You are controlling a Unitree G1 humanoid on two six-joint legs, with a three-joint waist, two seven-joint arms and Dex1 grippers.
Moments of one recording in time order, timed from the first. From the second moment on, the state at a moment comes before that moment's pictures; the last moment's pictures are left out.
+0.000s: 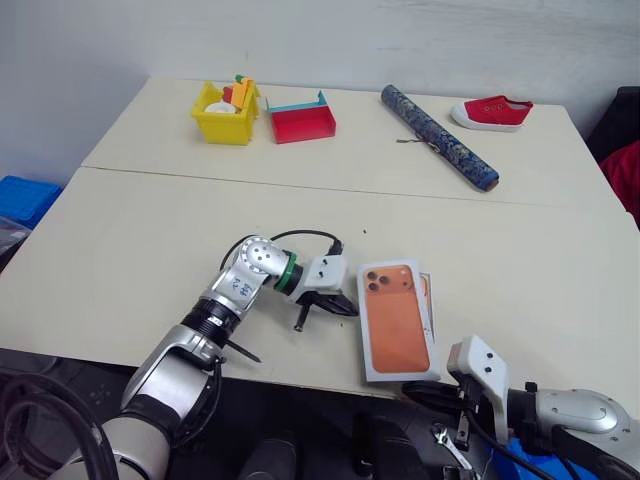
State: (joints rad) left arm -0.85 0.29 -0.43 0.57 -0.02 -0.05 -1.28; right arm 0.38 -0.88 -0.09 -0.76 0.67 0.68 0.70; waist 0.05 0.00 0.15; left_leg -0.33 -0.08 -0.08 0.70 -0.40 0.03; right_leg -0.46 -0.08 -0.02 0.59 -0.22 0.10
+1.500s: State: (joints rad) left arm -0.83 0.28 -0.34 0.54 -0.05 0.14 -1.25; right arm 0.35 -0.82 -0.17 -0.62 0.51 0.48 0.72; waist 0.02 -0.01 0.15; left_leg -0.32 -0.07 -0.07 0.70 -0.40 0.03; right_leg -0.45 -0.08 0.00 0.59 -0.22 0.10
